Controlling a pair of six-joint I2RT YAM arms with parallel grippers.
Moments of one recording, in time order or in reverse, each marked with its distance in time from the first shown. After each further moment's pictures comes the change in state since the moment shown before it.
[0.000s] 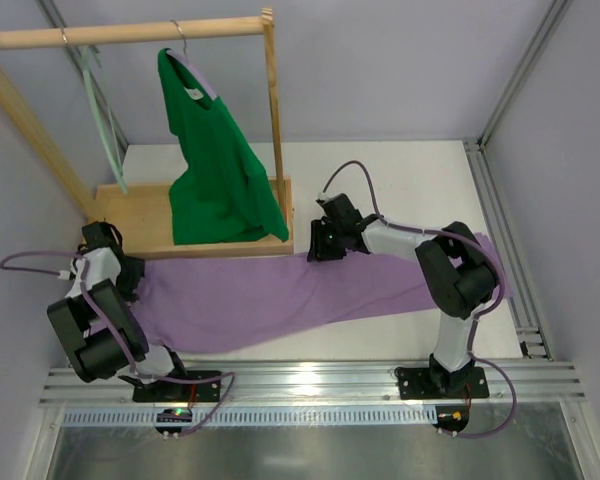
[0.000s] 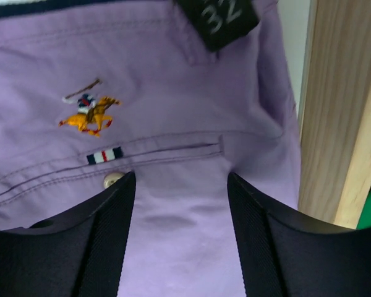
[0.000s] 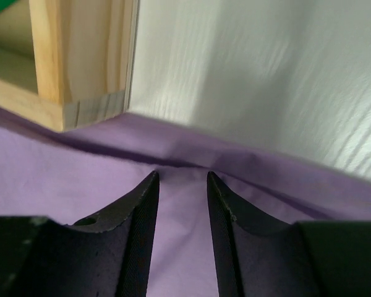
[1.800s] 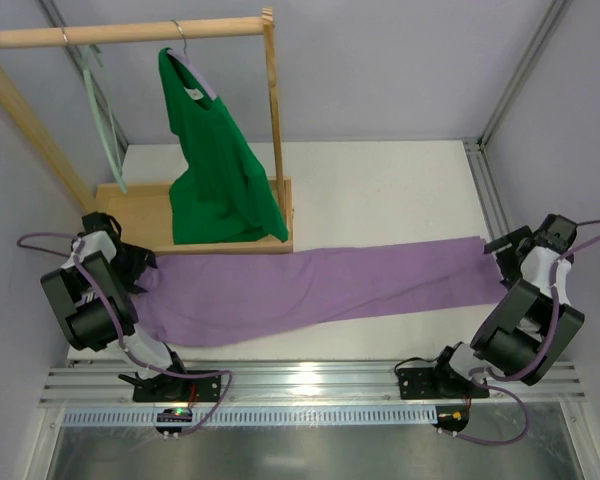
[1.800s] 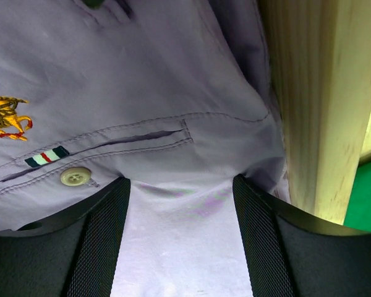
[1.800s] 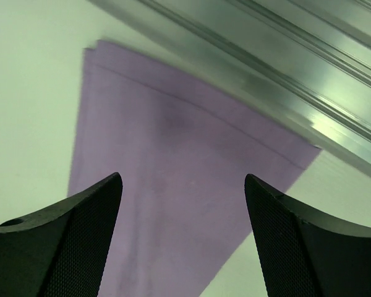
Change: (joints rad) left arm 0.001 0.235 0.163 -0.028 0.192 0.171; right arm -1.274 -0.477 -0.220 -0.295 0.071 0.003
